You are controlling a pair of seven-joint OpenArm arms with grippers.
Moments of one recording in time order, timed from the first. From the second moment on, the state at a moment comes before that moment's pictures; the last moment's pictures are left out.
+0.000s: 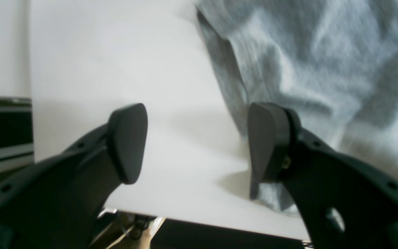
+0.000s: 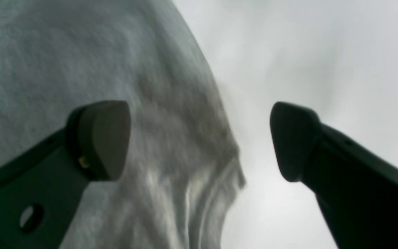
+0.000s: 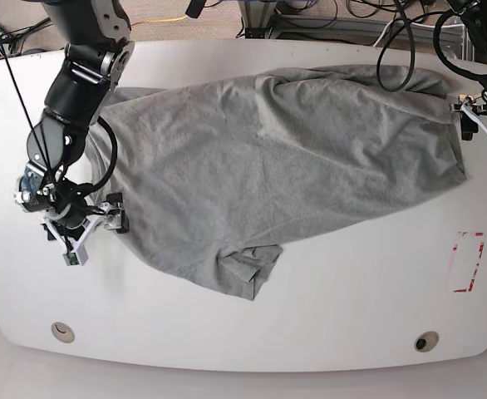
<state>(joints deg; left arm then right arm) 13.9 -18.9 -43.4 106.4 -20.2 -35.7 62.8 22.4 12.3 27.1 70.2 8.3 41.1 -55.3</state>
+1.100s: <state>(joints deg) 4.6 -18.8 -43.4 92.0 -18.7 -28.6 61.4 36.6 15.4 9.5 28.3 9.6 41.0 -26.1</state>
